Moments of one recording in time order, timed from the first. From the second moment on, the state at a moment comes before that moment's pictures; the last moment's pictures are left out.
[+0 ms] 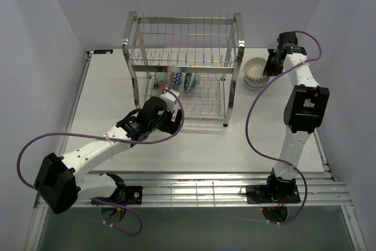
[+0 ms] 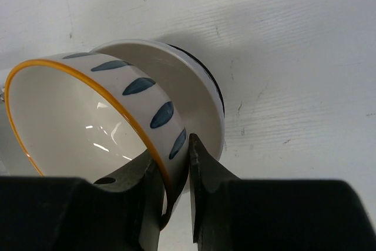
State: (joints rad) left arm -0.73 1.19 0.81 -0.29 -0.14 -0.13; right arm -0.07 2.11 1.90 -0.75 -0.10 0.22
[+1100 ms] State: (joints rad) left arm -0.73 1.21 0.81 -0.30 -0.11 -0.12; right arm -0.07 2.12 1.94 -0.76 -0.01 0.20
